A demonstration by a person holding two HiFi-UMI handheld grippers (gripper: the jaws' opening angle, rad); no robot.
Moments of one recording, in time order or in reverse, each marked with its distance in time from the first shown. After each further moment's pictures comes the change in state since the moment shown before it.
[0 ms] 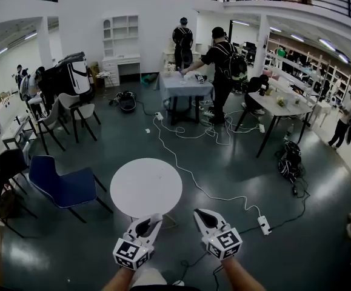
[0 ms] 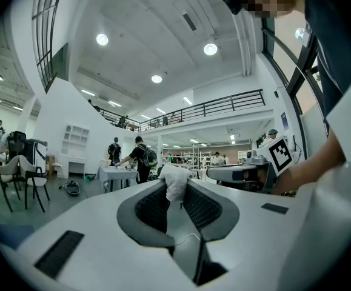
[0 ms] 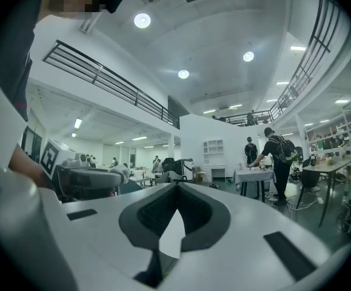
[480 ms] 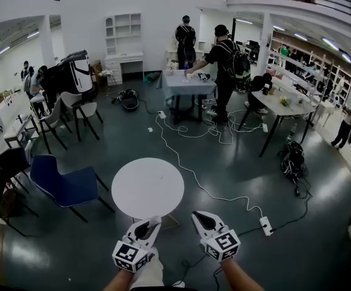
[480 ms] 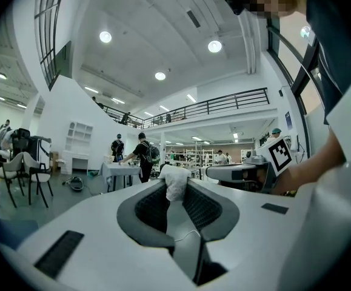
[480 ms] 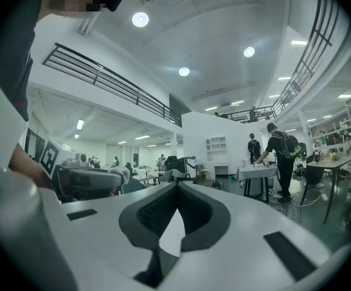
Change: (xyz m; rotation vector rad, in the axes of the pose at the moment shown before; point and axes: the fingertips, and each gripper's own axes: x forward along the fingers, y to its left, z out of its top) left arm 0.010 0.006 -0.009 -0.023 0.033 0.030; right arm 0.012 -0.009 -0.007 0.019 0.018 0.033
